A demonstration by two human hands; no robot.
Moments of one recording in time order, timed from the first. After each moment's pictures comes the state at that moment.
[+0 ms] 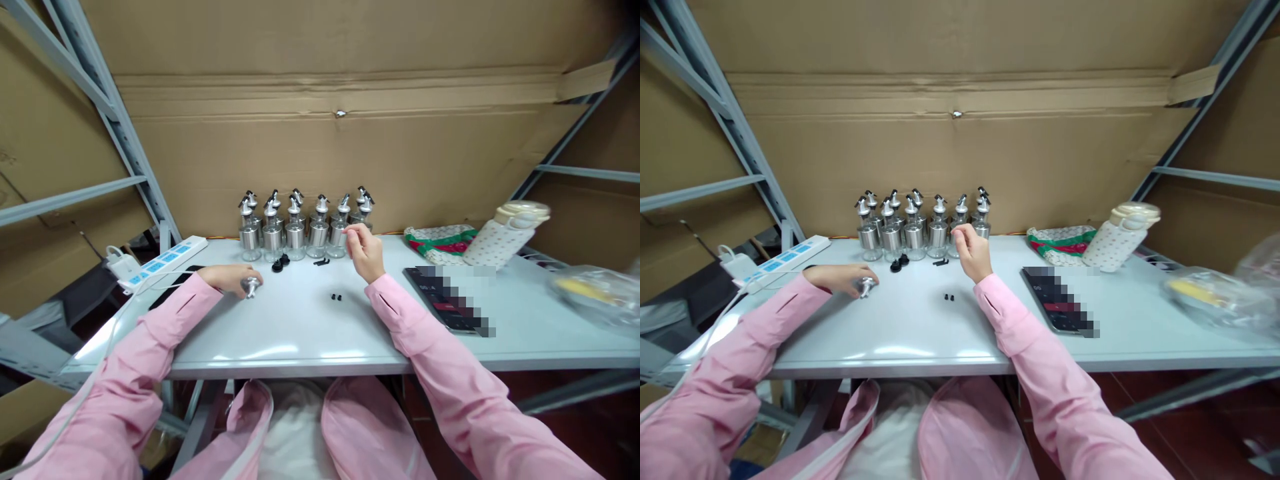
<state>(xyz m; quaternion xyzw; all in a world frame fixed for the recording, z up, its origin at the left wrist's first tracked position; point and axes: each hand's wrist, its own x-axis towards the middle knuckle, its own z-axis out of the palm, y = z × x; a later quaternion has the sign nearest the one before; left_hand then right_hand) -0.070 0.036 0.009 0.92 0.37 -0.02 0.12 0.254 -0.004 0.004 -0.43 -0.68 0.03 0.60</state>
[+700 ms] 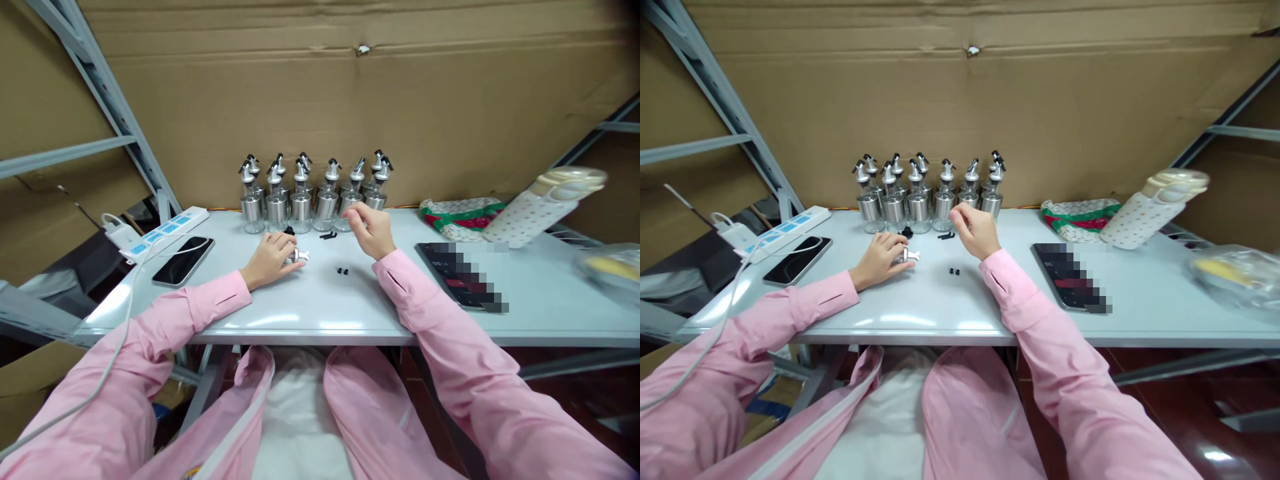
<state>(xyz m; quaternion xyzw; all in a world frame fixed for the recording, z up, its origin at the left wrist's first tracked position) 0.005 0.002 -0.041 0.91 0.31 0.25 -0.09 0.253 -0.007 0.000 -0.43 -0.75 0.00 0.51</state>
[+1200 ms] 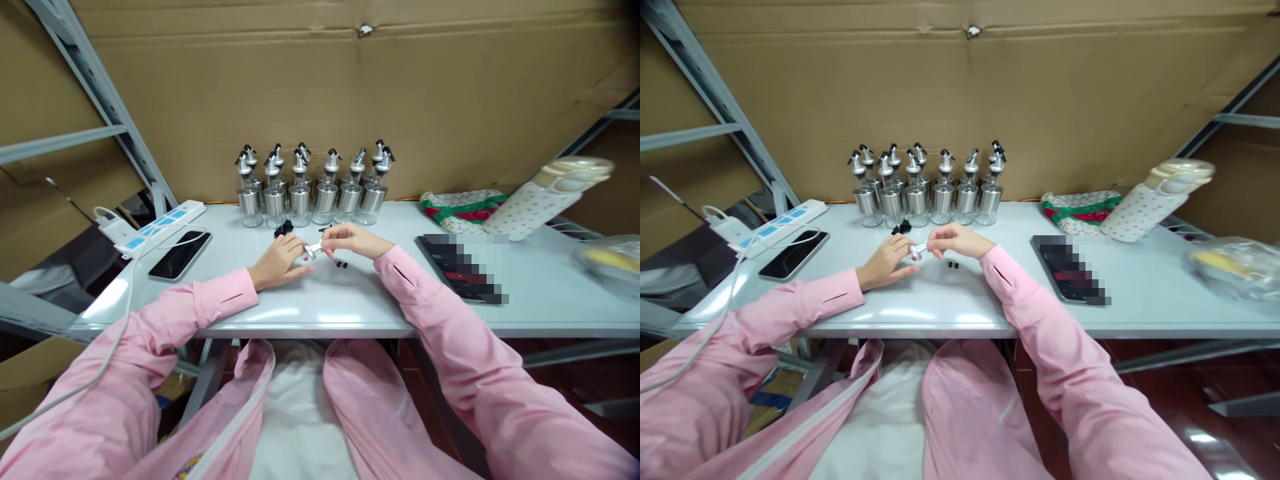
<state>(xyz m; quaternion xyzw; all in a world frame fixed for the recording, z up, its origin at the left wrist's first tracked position) 0.021 -0.012 -0.044 0.93 0.23 0.28 0.01 0.238 -0.013 0.002 -0.33 -0.77 0.48 0.26</state>
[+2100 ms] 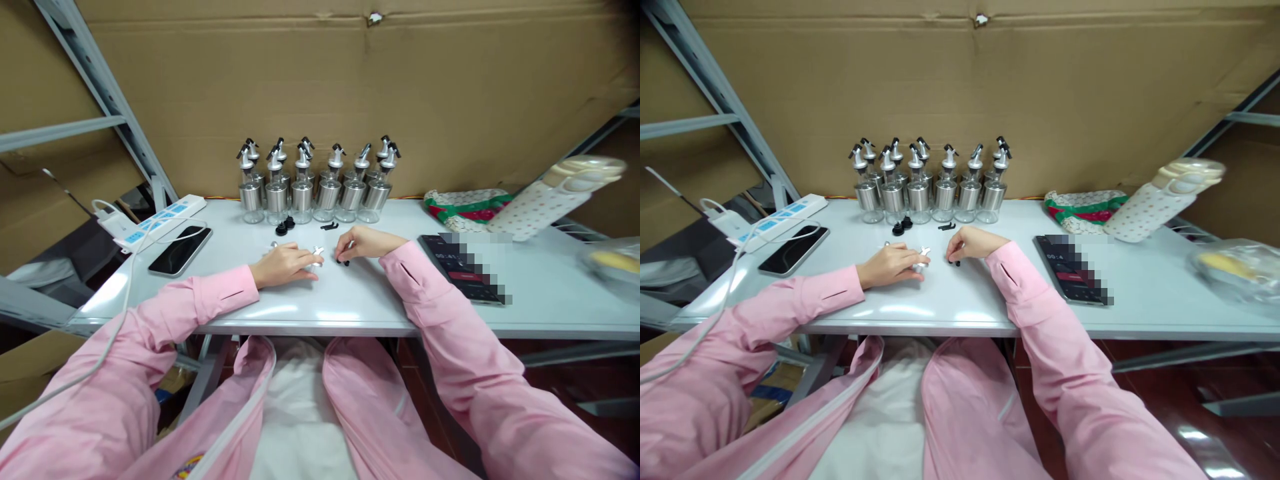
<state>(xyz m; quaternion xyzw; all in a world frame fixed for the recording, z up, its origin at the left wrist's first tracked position) 0.024 -0.013 -0.047 0.94 0.08 0.29 -0.13 0.268 0.002 -0.008 -0.43 -0.83 0.34 0.08</state>
